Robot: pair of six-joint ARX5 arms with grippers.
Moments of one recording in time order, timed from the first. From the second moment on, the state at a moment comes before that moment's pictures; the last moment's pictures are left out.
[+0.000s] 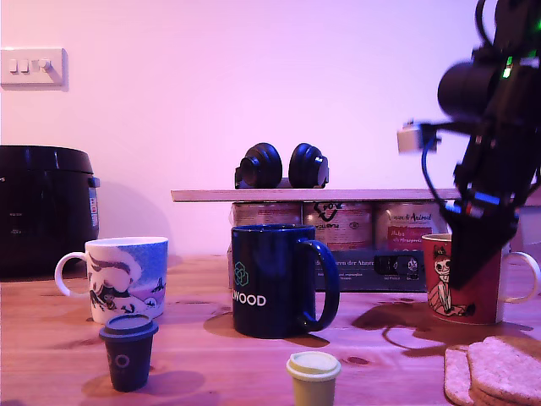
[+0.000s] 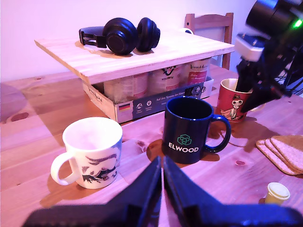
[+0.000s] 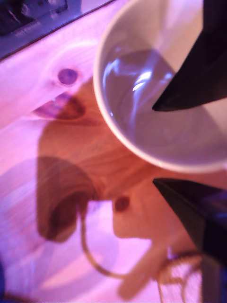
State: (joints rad) left arm -0.01 0.17 0.20 -0.27 0.70 0.01; right arm 0.22 1.71 1.08 -0.61 -0.17 -0.79
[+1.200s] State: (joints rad) left arm -0.01 0.17 0.20 -0.27 0.70 0.01; right arm 0.26 1.71 1.34 -0.91 -0.14 -0.74
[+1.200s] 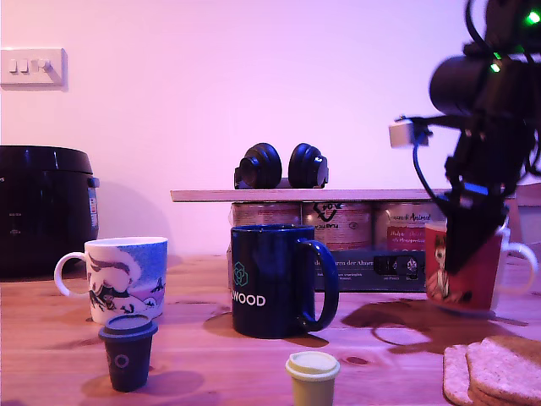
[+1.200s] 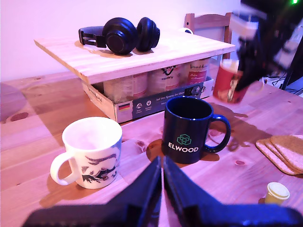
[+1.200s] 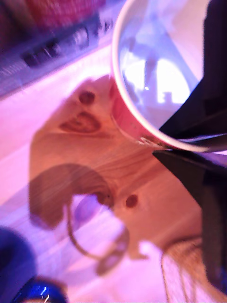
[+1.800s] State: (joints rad) left arm -0.01 0.17 0.20 -0.27 0.70 0.01; right arm 0.26 1.71 1.61 -1.01 -0.14 -0.66
